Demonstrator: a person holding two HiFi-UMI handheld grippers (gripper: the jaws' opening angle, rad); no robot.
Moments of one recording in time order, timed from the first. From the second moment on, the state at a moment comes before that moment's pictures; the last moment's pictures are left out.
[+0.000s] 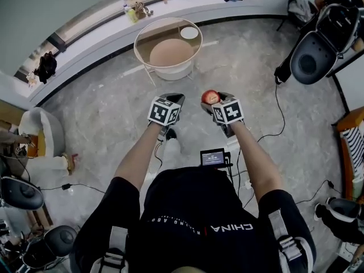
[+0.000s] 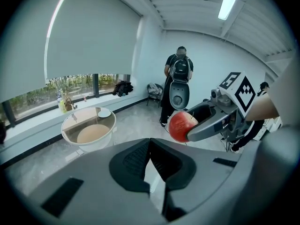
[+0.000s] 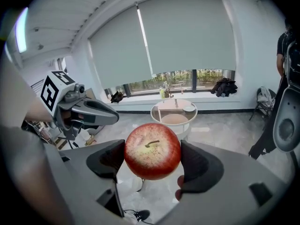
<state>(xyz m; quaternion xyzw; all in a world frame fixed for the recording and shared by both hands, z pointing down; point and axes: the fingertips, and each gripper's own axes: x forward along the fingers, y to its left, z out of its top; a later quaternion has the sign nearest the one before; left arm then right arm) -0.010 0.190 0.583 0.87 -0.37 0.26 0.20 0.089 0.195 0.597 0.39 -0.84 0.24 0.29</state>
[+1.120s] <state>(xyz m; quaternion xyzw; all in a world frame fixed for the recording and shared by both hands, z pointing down) -0.116 -0.121 0.622 0.89 -0.28 0.31 0.18 -0.017 -0.102 0.614 0.44 -0.79 0.30 0.30</state>
